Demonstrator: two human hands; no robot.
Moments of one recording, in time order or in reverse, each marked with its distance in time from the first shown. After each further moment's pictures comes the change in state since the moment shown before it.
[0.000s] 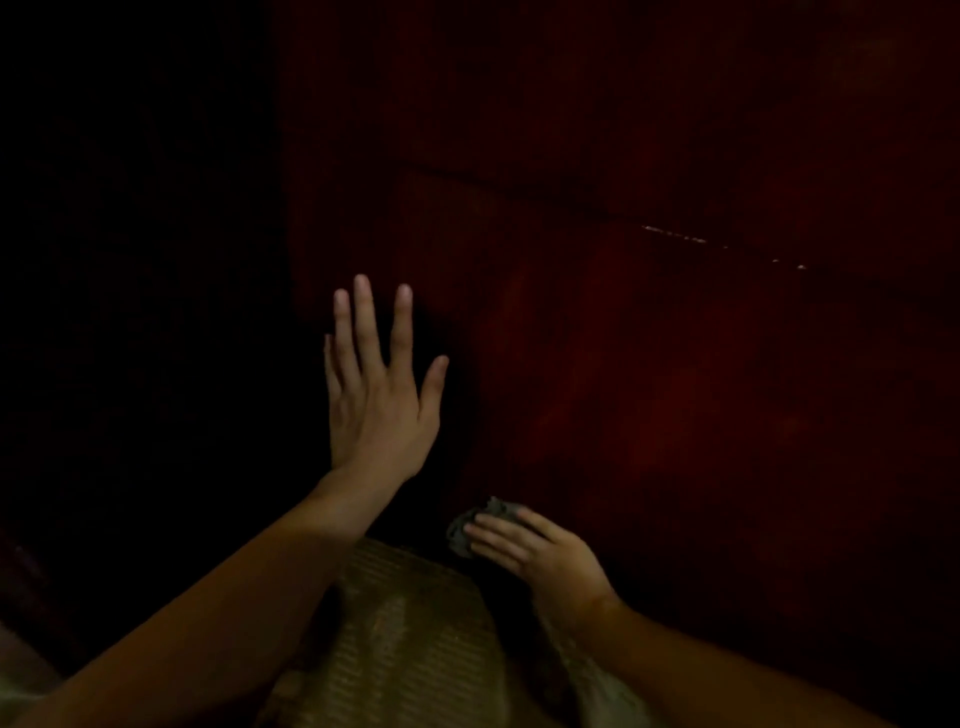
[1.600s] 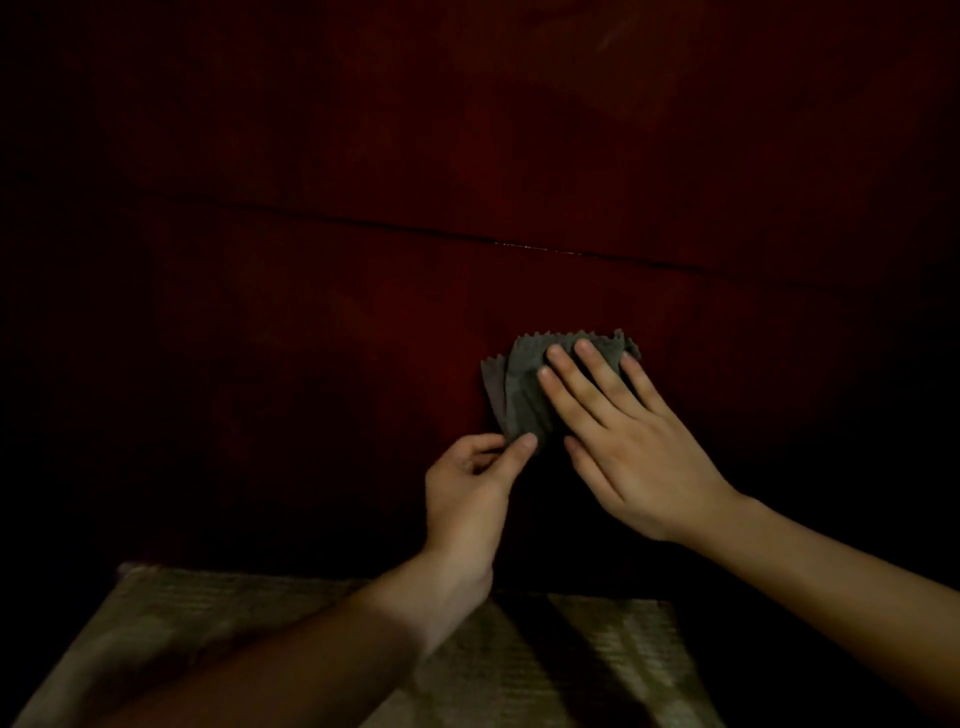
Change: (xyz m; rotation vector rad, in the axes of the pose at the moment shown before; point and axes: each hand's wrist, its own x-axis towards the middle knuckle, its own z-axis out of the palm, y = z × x) left_hand -0.103 0.310 0.007 -1.267 -0.553 -0.880; right_hand -0.286 0.140 0.019 0.455 0.382 0.677
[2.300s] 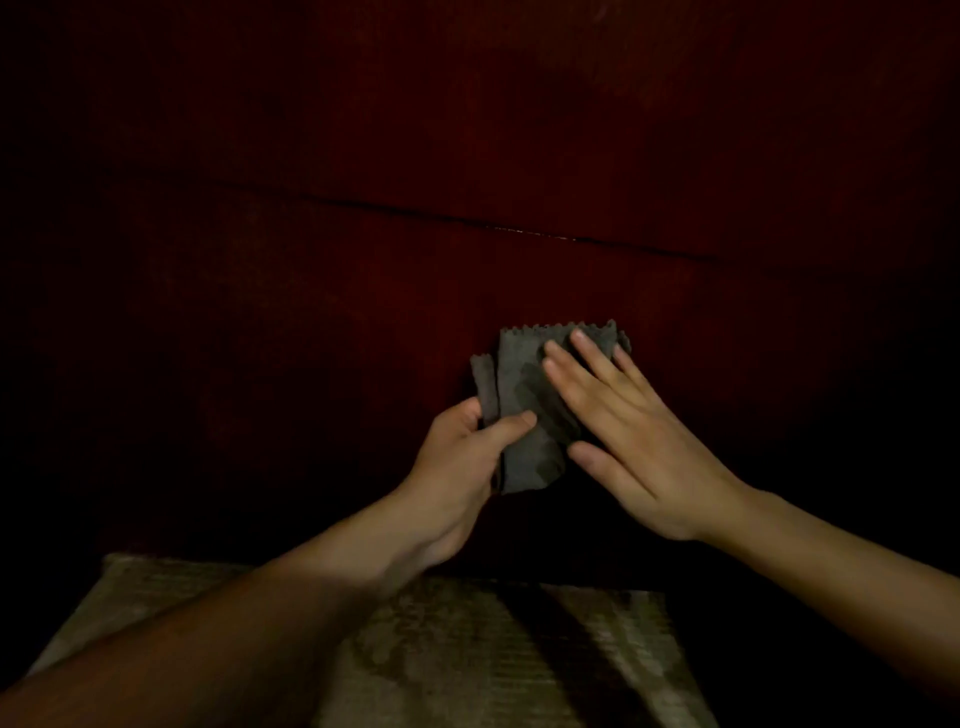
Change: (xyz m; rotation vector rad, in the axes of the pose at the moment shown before) left_hand 0.009 0.030 -0.007 -0.104 -0.427 -0.066; right_hand -0.008 0.006 -0.017 0.494 0.010 -0.063
